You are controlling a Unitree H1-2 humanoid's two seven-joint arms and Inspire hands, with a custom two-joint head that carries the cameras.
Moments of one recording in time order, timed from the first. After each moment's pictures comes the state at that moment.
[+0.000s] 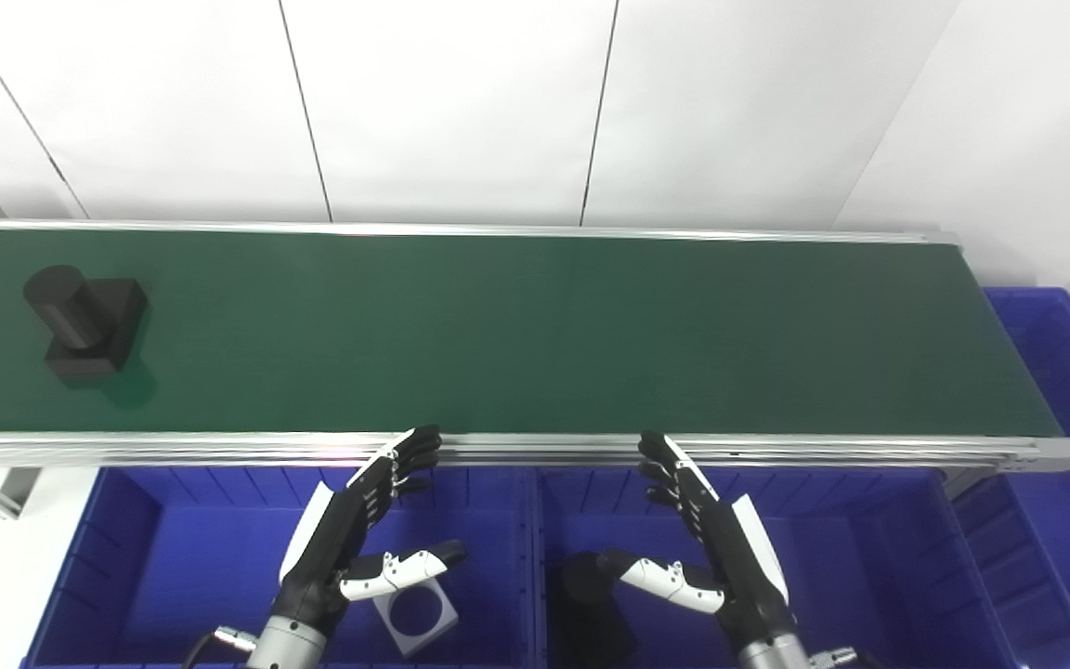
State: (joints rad) left arm 0.21 0.07 -0.18 0.05 0.11 -0.30 -0.17; right arm 0.32 -0.07 0.16 -0.17 -0.26 -0.08 0.04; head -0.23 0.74
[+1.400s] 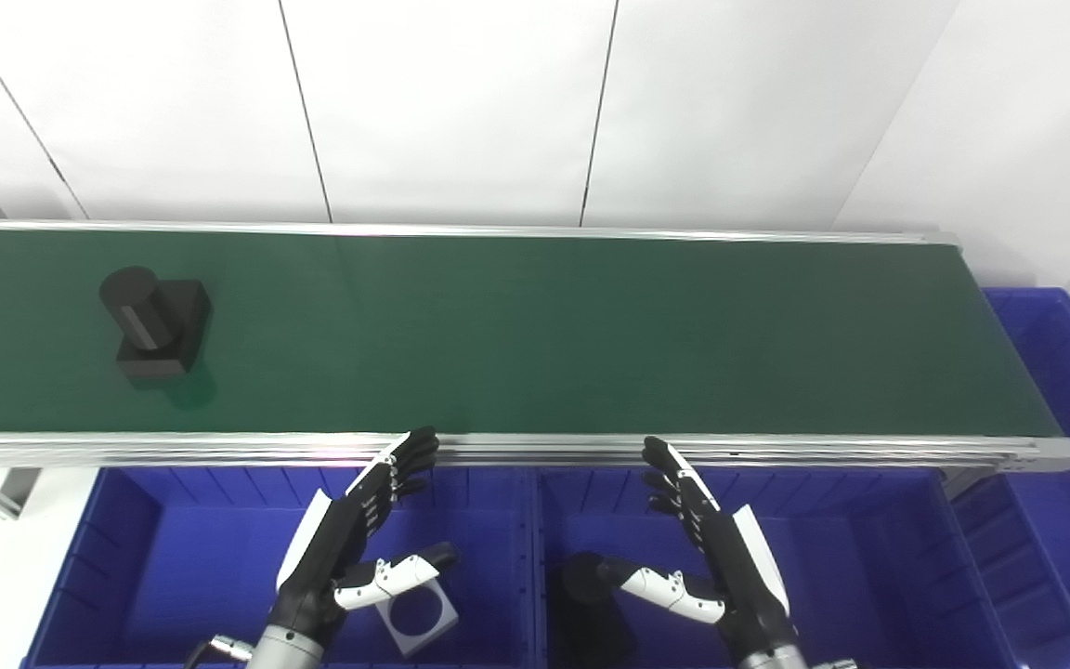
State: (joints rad) left arm 0.22 0.09 -0.19 0.03 0.07 -0.30 -0.18; right arm 0.33 -0.08 0.17 -0.18 -0.25 -0.08 0.02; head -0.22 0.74
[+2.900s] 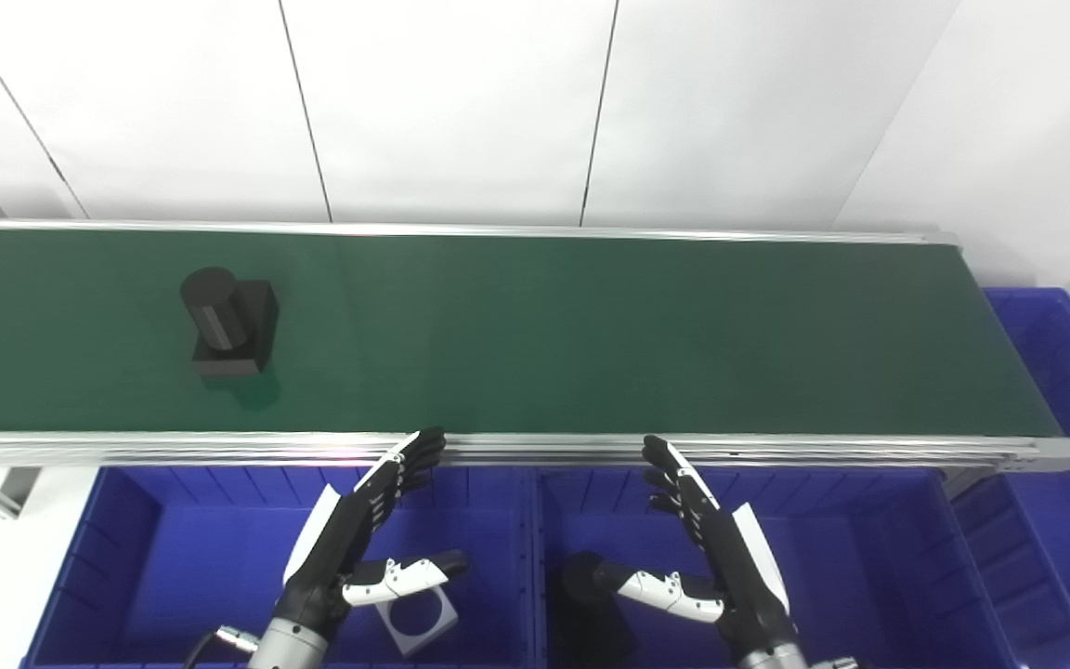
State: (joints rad) left arm 0.20 0.09 -0.20 0.06 0.11 -0.32 -0.18; right arm 0.33 -0.08 0.17 -0.18 -0.27 -0.08 0.02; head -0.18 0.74
